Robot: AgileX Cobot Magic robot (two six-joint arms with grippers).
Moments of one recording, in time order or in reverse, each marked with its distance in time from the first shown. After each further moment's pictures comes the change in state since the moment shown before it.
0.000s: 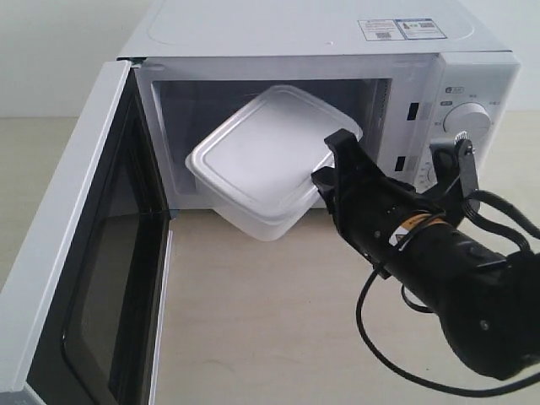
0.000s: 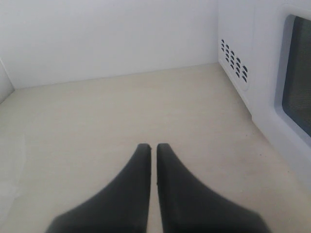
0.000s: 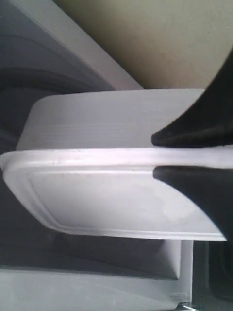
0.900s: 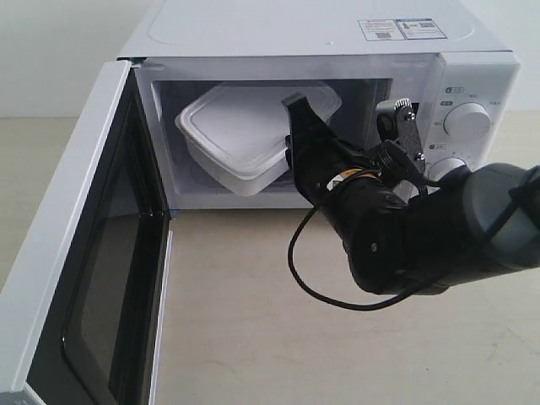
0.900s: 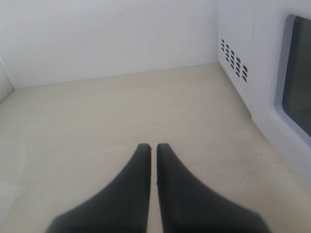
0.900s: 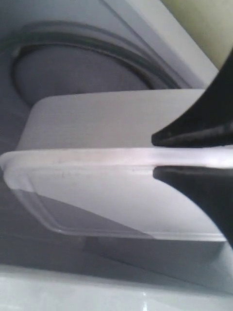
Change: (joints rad) left arm 0.000 0.000 0.000 0.000 0.000 0.000; right arm 0.002 0.191 -0.292 0.186 0.030 -0.167
